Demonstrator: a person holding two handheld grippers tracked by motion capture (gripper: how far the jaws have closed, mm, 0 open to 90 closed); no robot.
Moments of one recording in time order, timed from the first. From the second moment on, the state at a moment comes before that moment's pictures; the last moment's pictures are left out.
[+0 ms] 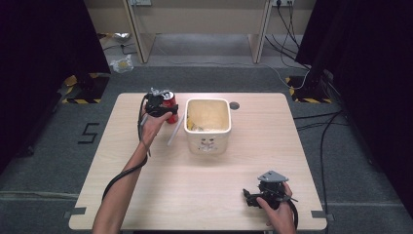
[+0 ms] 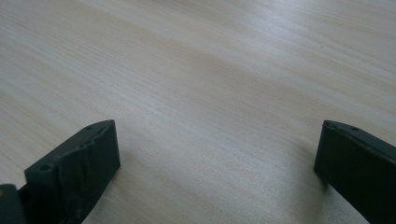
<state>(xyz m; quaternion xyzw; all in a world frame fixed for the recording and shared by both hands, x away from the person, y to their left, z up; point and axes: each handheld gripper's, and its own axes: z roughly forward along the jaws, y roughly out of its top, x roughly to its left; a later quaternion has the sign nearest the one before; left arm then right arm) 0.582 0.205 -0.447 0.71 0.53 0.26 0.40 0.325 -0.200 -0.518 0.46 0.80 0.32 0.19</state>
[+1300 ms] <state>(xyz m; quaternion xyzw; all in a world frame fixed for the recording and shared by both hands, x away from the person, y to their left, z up) 0.552 0.216 -0.394 0.74 0.48 0.25 0.40 0.325 -0.199 -0.518 0.46 0.80 0.32 0.19</state>
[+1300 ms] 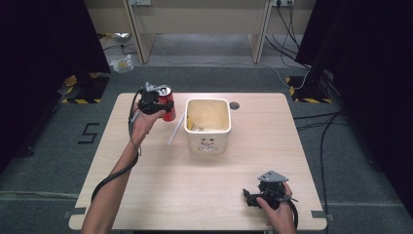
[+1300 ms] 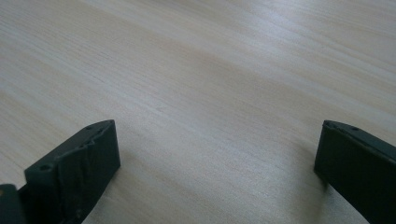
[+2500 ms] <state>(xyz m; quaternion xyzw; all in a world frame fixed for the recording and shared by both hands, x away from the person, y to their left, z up) 0.503 0.212 -0.307 0.76 0.42 0.23 0.45 0.325 -0.200 -0.518 0.46 0.80 0.32 0.19</state>
